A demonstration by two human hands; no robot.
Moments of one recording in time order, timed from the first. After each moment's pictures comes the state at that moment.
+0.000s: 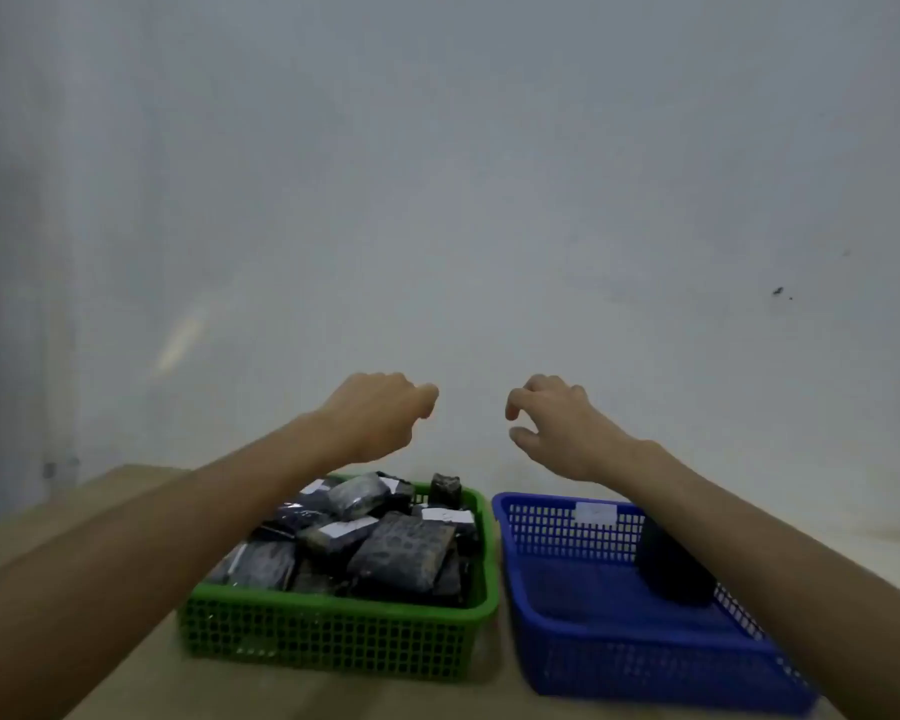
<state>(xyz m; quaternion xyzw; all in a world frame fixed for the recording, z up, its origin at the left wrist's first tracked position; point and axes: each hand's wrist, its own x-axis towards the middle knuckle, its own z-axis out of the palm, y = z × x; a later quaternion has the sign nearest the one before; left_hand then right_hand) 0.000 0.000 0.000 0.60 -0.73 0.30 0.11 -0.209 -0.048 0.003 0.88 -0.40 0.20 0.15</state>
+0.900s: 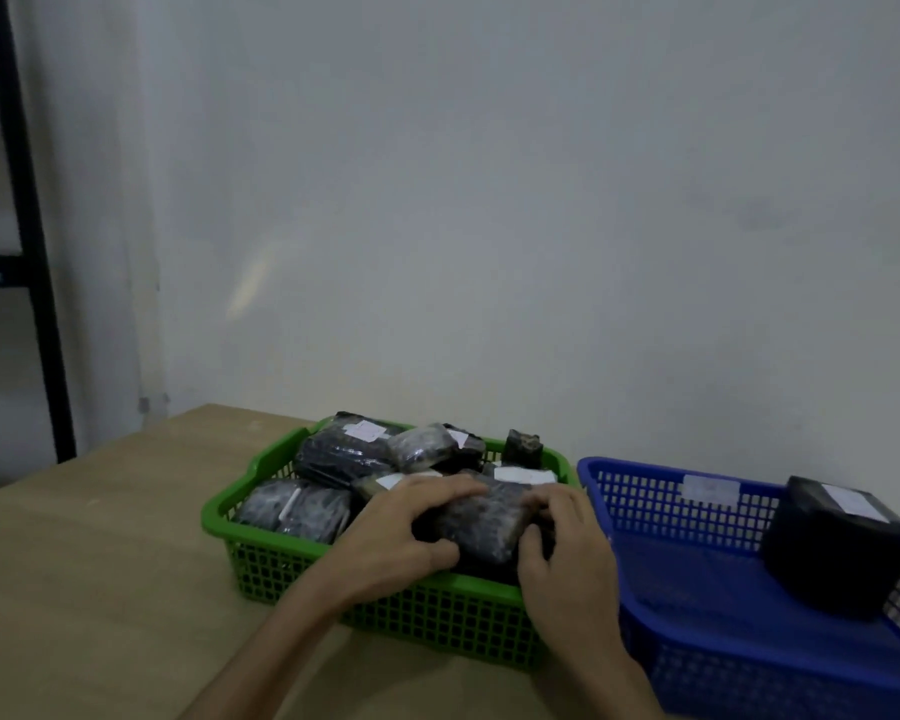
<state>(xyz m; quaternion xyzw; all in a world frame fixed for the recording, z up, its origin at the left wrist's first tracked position) 0.026 0.015 -0.158 0.59 -0.70 -0.12 0.39 -0.141 -0.047 -0.183 0.76 -0.39 0.51 -0.07</state>
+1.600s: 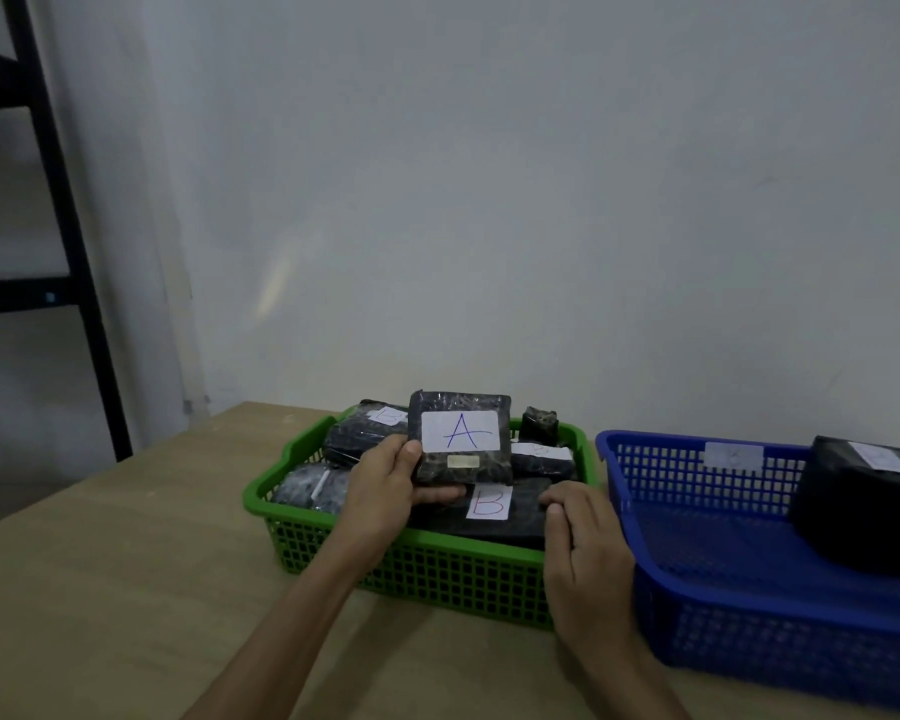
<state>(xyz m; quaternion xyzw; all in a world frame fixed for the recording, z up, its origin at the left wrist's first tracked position) 0.025 0.013 -0.158 0.57 -0.44 -0.26 0.65 -0.143 -0.030 -0.206 0.71 -0.33 0.61 -0.12</state>
